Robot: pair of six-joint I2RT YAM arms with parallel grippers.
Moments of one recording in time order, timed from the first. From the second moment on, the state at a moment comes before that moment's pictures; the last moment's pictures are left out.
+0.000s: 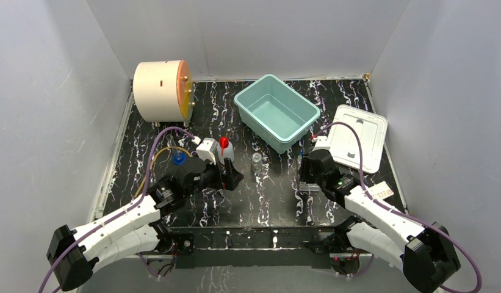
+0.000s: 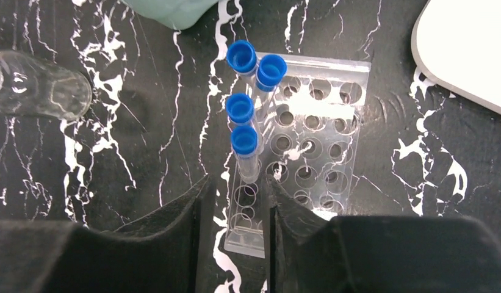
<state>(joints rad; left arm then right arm) -0.86 0.84 0.55 -0.16 -0.12 -0.59 0.61 0.93 0.46 -0.24 0.25 0.43</state>
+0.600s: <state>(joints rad) -0.86 0.84 0.55 -0.16 -0.10 -0.59 0.61 1.01 0.62 -0.32 0.34 0.42</state>
